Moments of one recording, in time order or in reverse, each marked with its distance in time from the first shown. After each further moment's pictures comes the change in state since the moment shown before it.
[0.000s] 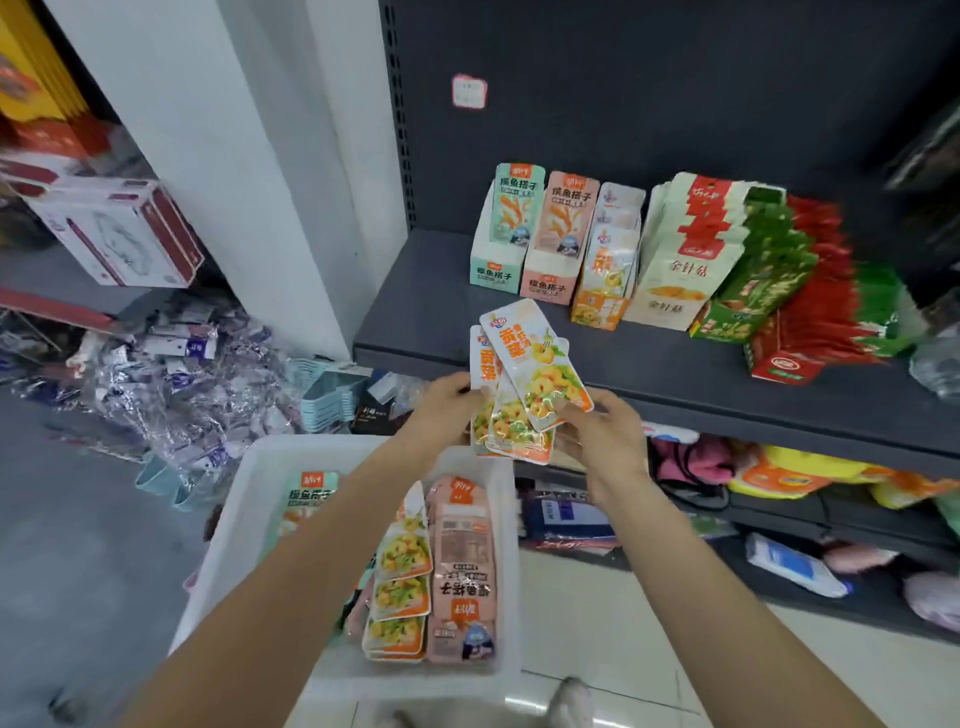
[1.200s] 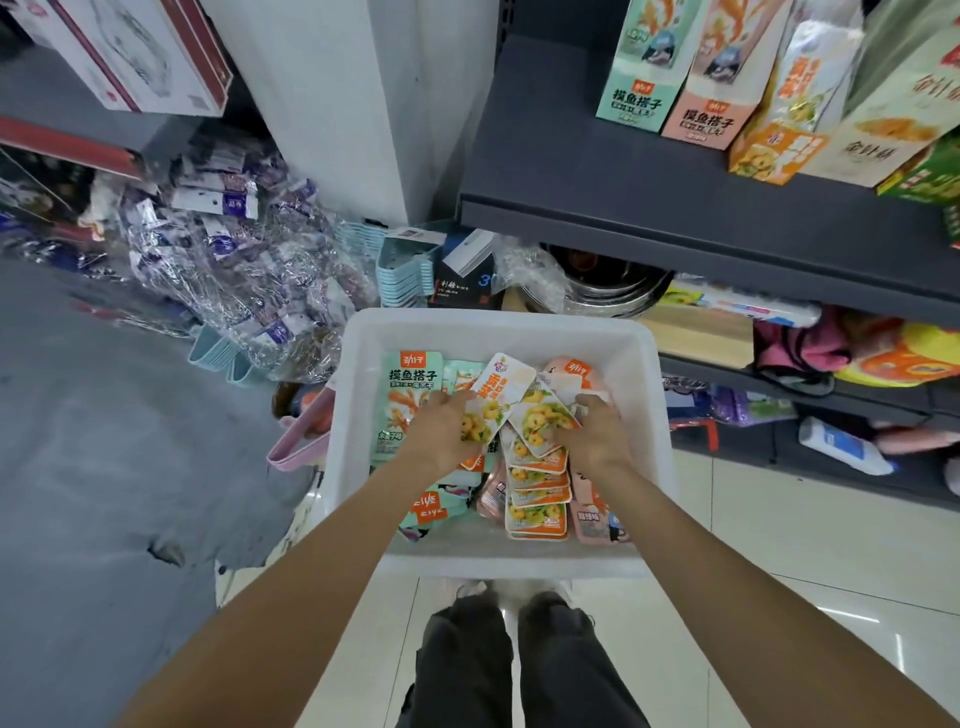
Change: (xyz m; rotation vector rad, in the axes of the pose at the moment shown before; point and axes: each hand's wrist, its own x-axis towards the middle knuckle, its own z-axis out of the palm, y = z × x) left_hand -0.006 -0.208 -0.142 0.934 -0.137 -0.042; right_hand -0.039 0.162 0.110 -0.883 -0.085 0.227
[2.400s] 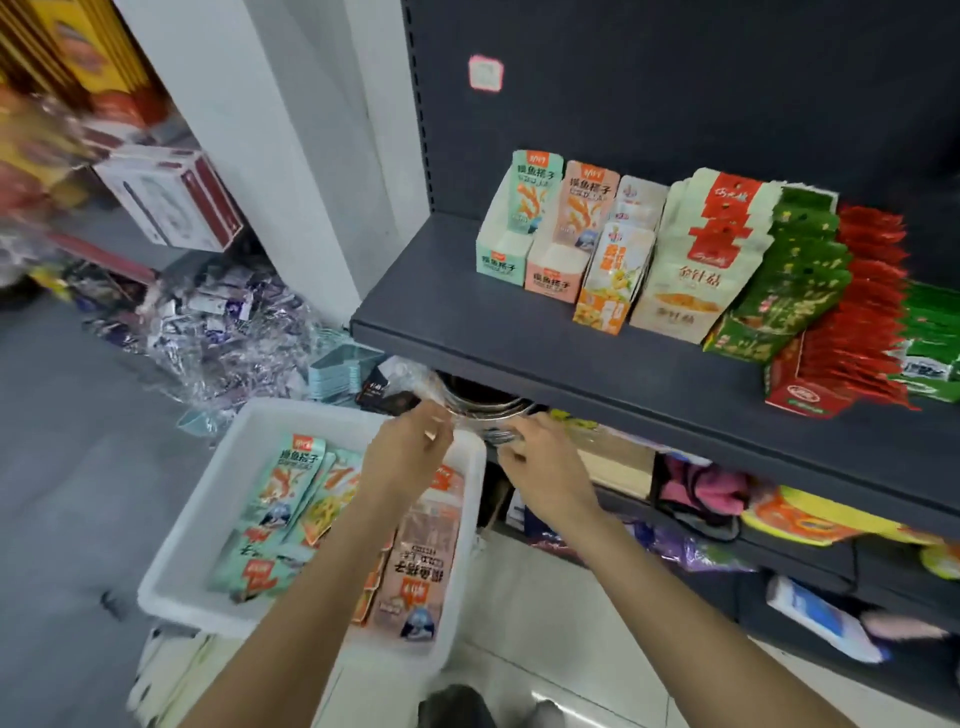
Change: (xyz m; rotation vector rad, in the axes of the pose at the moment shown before) left_hand -0.004 0.240 -0.016 -0.204 0.593 -0.015; right_hand 0.034 0.016 -0.216 -0.306 -0.002 -0.777
